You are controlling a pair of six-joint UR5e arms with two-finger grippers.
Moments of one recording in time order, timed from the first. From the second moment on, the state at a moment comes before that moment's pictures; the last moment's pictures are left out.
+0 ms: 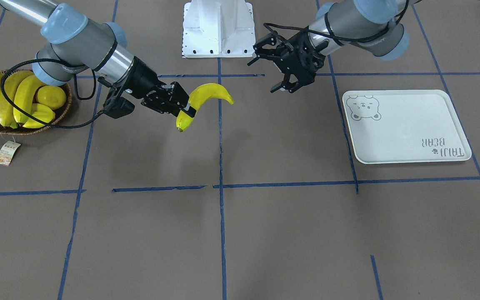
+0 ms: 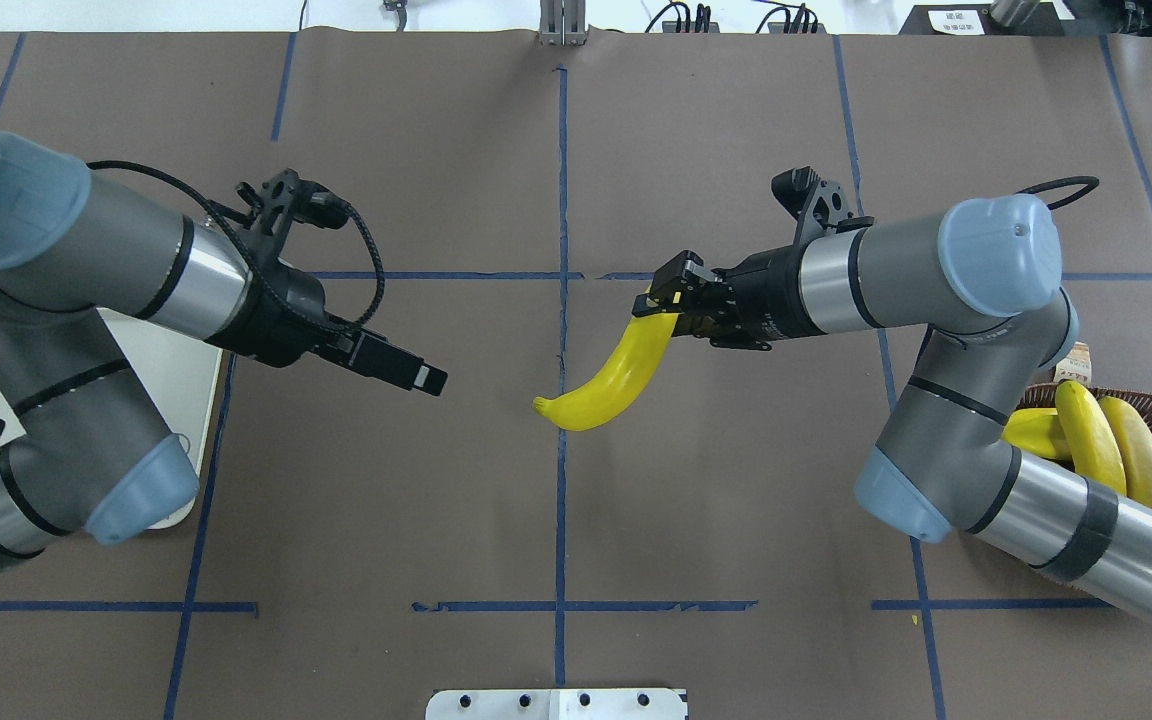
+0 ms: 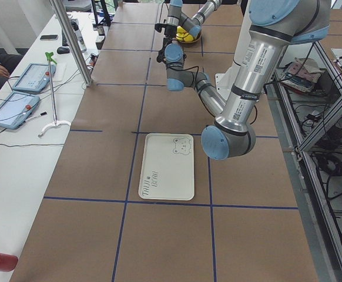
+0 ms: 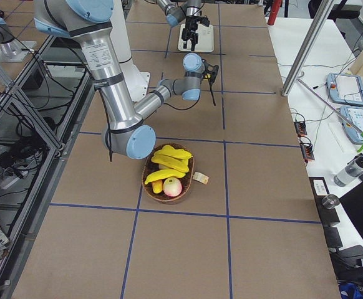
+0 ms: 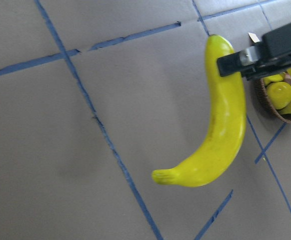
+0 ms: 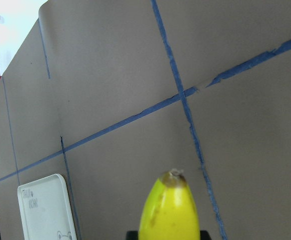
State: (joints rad) left arm -0.64 -2.01 -1.83 -2.37 -2.27 -0.99; right arm 0.64 -1.13 1.69 -0.62 2.00 1.79
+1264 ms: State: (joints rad) left arm -0.56 -2.09 -1.75 -2.37 -2.21 -0.99; right arm 0.56 -1.09 1.69 -0.62 2.00 1.84
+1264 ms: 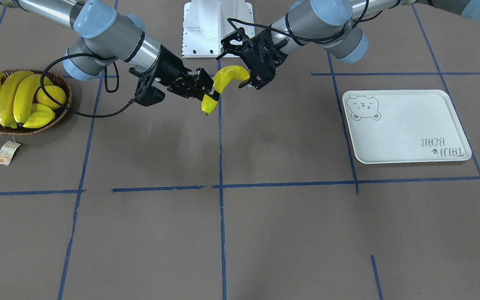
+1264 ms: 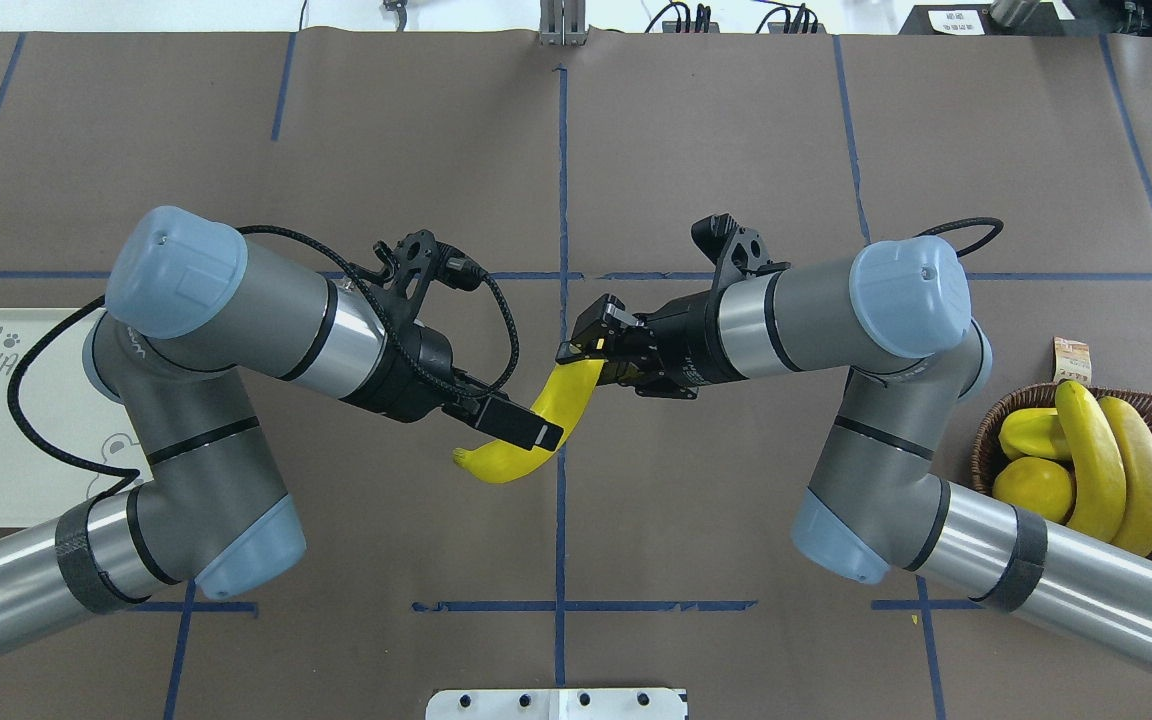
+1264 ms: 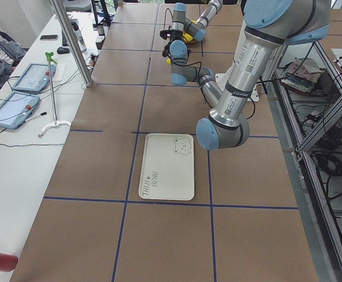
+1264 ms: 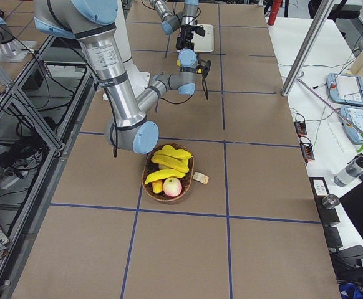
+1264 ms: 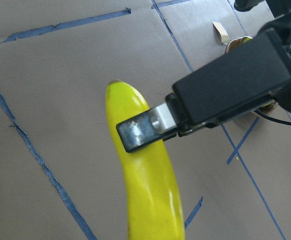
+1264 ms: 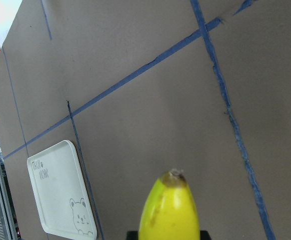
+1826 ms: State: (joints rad) left arm -0.52 -2.10 -1.74 -2.37 -2.20 -0.98; right arm 0.56 -1.08 1.69 -0.62 1.98 1.86
